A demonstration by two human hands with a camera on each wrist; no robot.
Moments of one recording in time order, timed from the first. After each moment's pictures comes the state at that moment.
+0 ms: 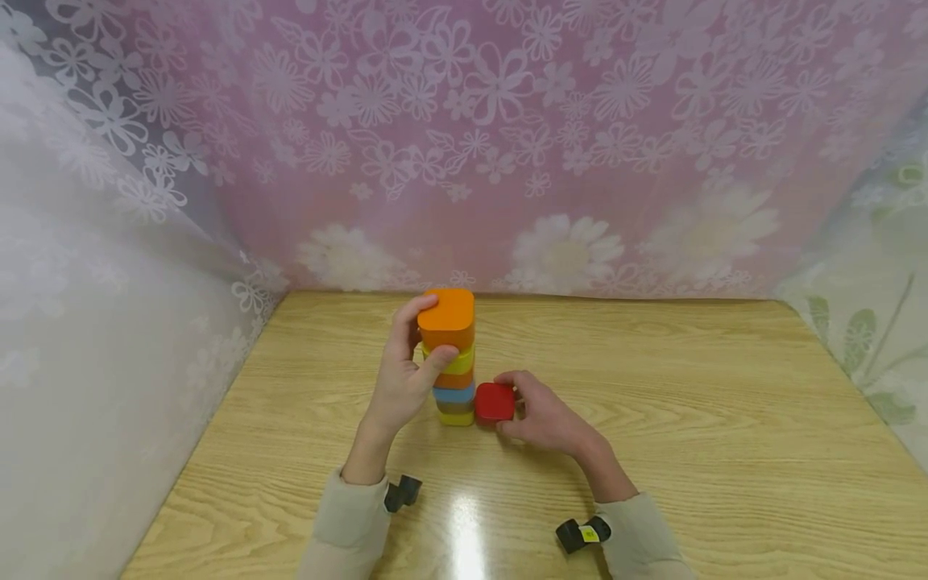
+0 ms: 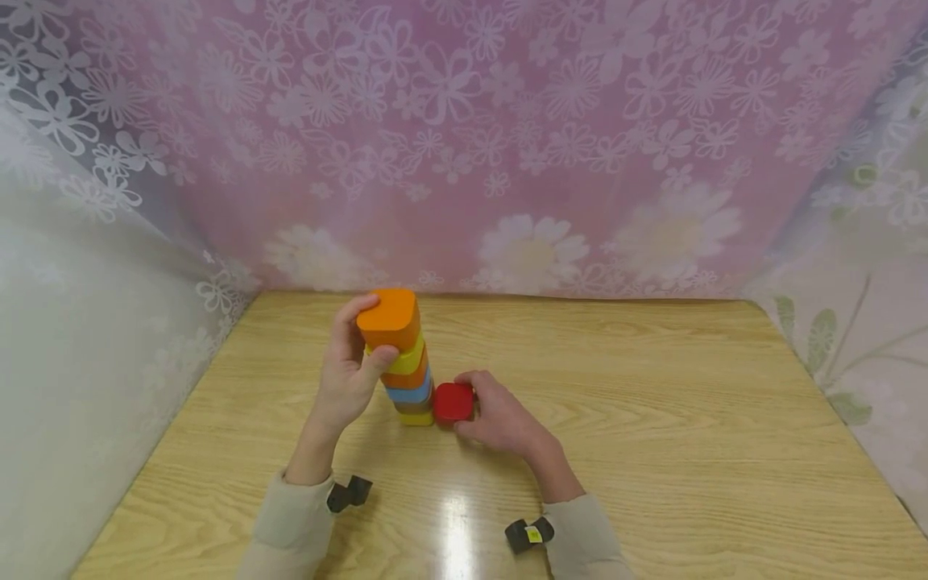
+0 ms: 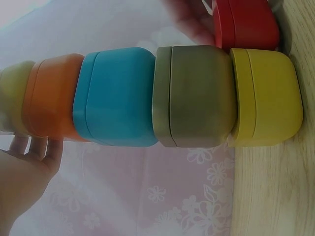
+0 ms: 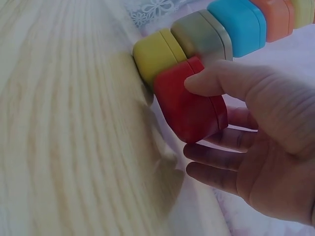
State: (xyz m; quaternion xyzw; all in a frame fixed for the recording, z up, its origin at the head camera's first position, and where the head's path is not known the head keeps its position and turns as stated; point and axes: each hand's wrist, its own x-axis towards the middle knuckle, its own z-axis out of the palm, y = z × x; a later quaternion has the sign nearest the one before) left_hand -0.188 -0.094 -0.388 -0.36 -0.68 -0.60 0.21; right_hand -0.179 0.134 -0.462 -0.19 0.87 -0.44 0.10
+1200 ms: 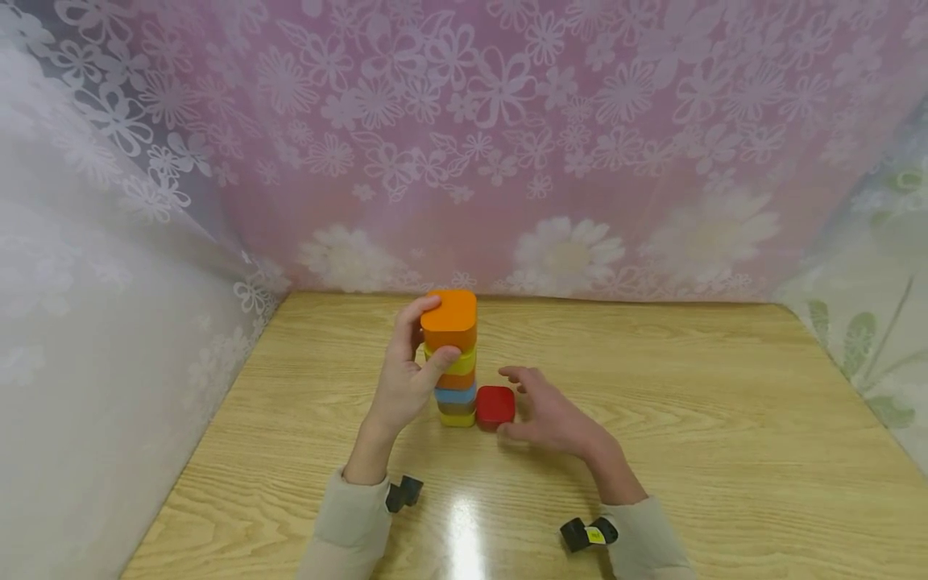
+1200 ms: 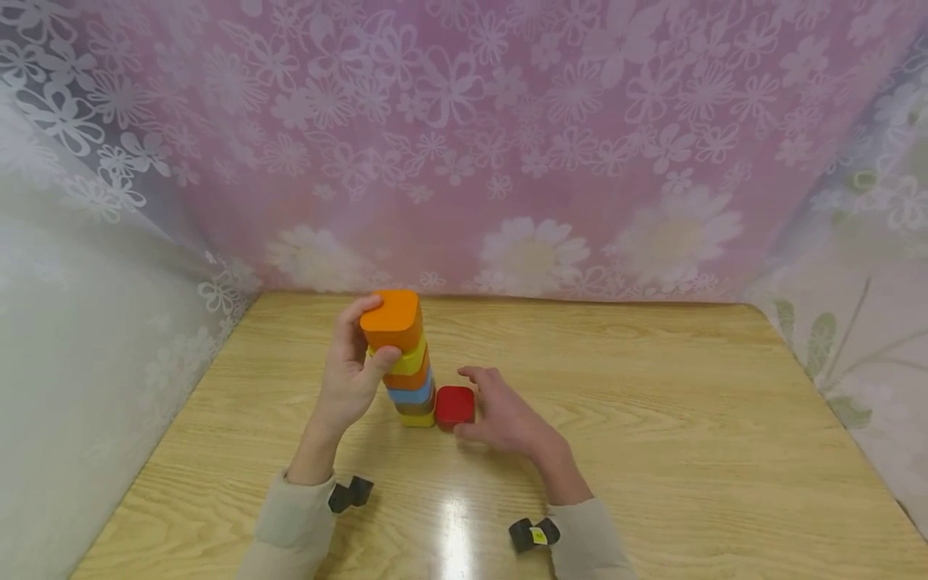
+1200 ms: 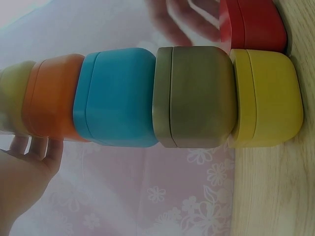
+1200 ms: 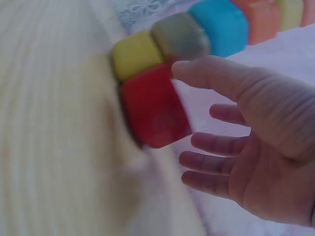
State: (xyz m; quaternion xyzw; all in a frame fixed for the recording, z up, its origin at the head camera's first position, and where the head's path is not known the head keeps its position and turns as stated) left_hand -0.186 -0.095 -0.386 -0.35 -0.69 -0.60 0.21; right_hand -0.173 0.139 -0.446 -0.19 0.89 -0.41 0.10
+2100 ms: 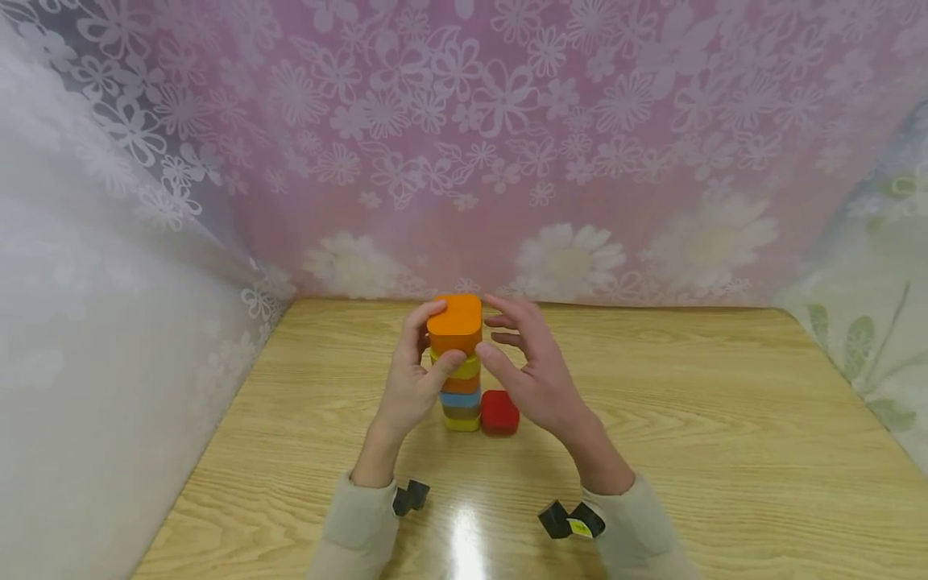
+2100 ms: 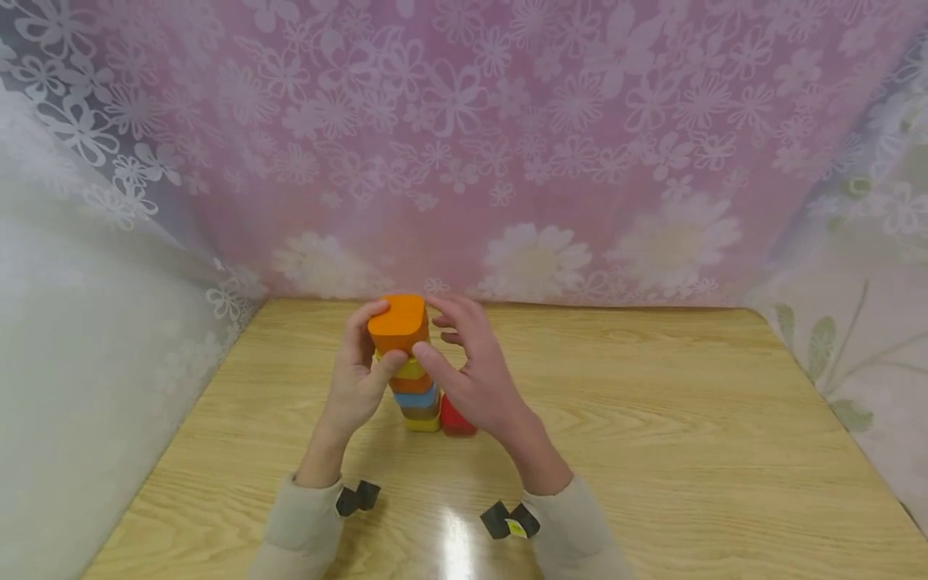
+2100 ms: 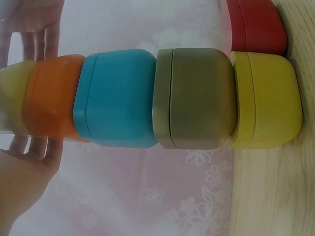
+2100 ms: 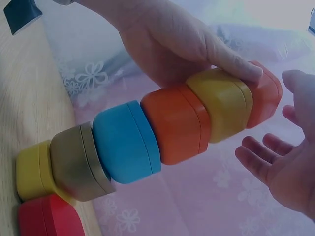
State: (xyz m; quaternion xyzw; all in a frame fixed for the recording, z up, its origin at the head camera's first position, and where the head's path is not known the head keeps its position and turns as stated) left_hand -0.186 -0.094 -0.387 -0.34 -0.69 -0.61 0.21; right_hand -0.162 0.092 -0.353 -0.32 0.75 -0.56 -0.17
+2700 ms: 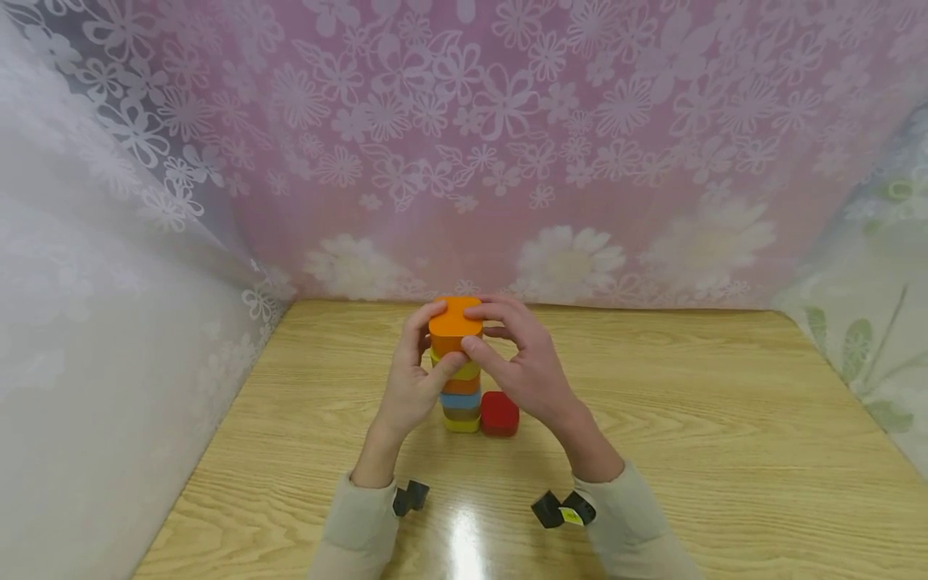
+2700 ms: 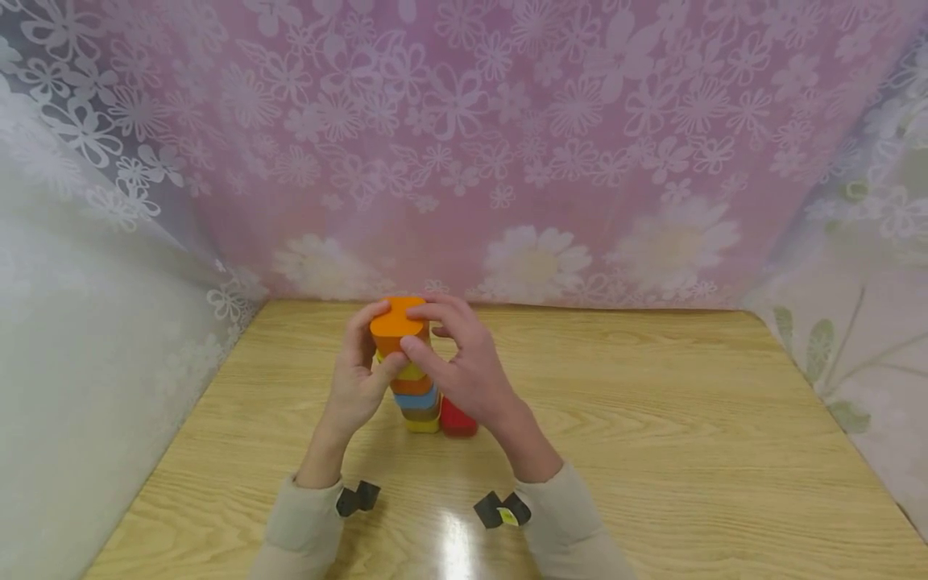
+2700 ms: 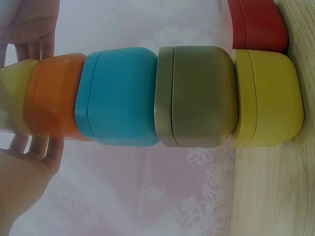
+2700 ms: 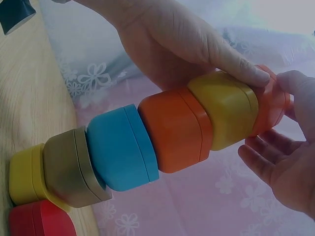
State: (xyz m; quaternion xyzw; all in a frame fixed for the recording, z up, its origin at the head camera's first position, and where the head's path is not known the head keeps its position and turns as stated) left_hand -0.186 -0.095 -0.388 -0.35 -0.69 -0.60 0.21; right_hand -0.170 0.082 -0.344 -0.32 0.75 -0.54 -0.19
